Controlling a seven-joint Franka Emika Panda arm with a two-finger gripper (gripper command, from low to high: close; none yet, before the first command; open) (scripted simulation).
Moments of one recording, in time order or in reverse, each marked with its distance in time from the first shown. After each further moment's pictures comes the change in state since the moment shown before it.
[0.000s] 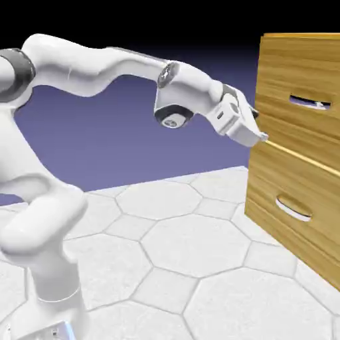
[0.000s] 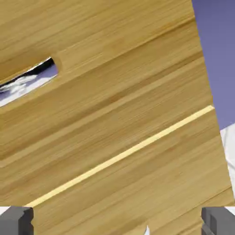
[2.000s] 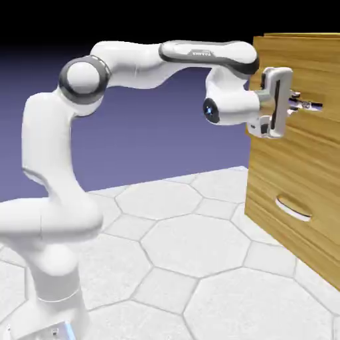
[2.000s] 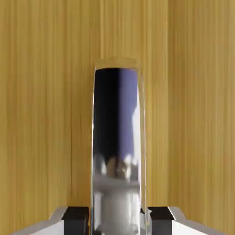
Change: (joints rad) arm -1.021 0.082 0.966 0.622 1.652 -0.084 -0.480
